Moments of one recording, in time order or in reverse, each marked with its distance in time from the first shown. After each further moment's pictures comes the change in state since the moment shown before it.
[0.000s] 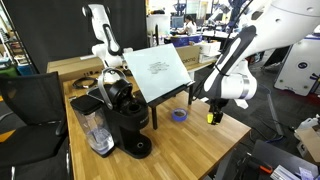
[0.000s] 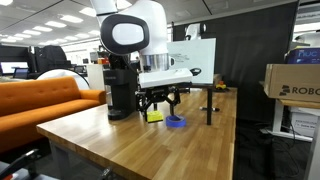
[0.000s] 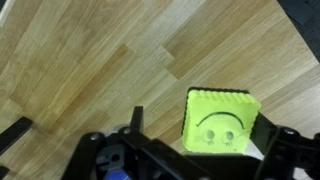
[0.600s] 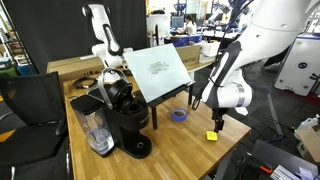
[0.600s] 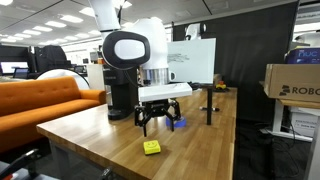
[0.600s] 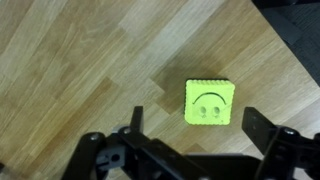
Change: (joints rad) arm 0.002 0.142 0.010 0.030 0.000 0.019 0.034
